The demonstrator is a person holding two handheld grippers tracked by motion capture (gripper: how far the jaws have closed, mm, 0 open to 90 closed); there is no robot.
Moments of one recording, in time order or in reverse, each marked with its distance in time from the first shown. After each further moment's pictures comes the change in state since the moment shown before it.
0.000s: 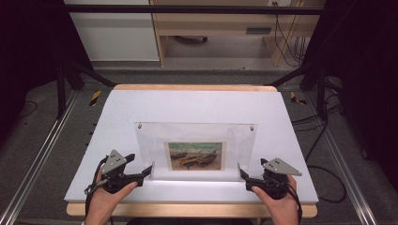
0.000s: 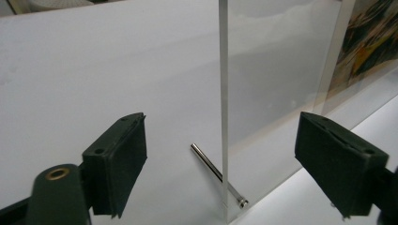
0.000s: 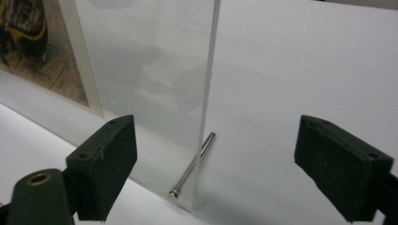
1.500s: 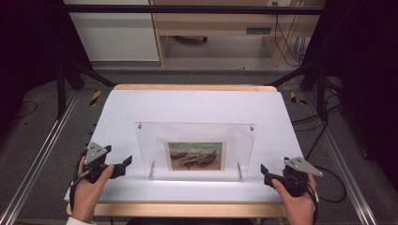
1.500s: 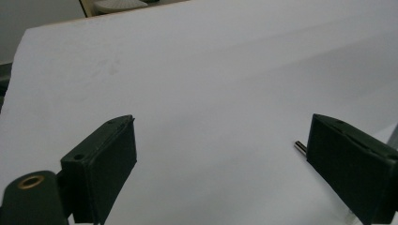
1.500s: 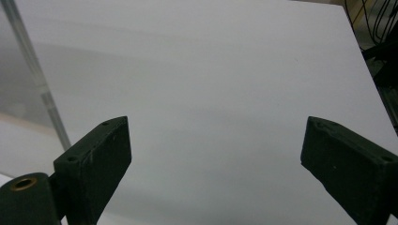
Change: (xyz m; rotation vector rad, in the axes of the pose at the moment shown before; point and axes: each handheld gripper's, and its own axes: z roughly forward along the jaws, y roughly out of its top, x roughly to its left) left arm 0.058 -0.005 -0.009 0.018 0.185 -0.014; right arm -0.049 -0.011 -0.013 -0.004 -0.181 0.063
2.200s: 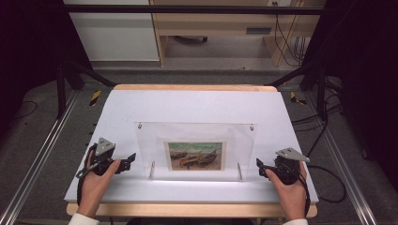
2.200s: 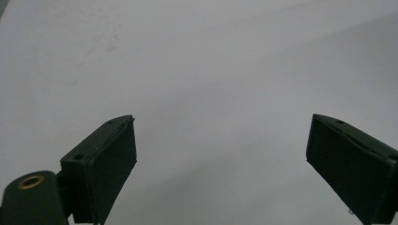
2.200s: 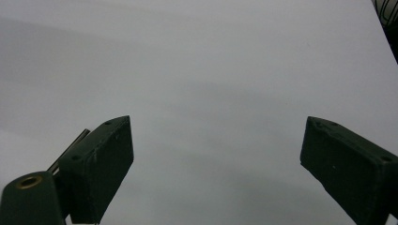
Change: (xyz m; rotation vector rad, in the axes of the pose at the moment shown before) left arm 0.009 -0.002 0.034 0.101 0.023 0.001; right arm -0.005 0.006 0.041 0.102 -0.015 -0.016
